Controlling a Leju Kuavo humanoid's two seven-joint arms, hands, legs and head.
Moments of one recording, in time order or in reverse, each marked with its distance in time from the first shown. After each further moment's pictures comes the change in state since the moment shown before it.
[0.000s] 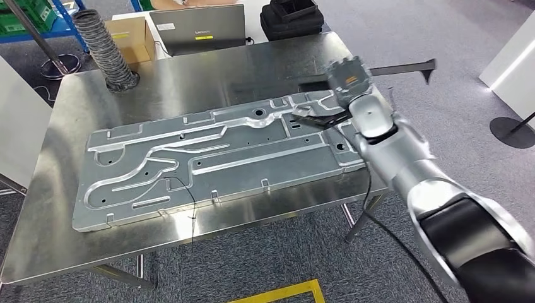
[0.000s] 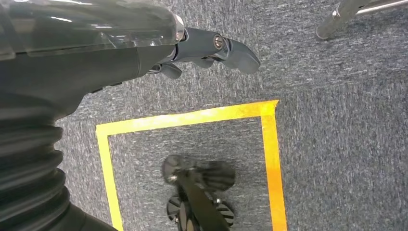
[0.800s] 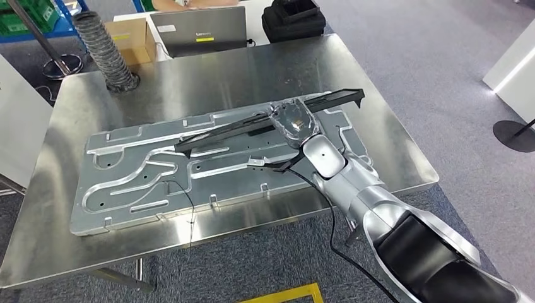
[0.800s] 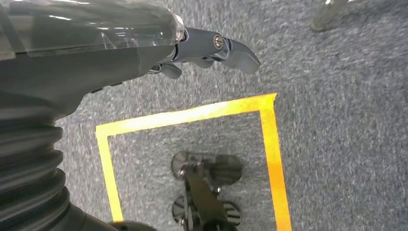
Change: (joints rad) left arm 0.000 -0.022 0.009 0.000 -0.059 0.028 -0.016; right arm 0.092 0.196 0.132 0.161 -0.086 -0.282 -0.086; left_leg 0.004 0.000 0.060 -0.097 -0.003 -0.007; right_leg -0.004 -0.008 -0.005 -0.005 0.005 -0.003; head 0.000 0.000
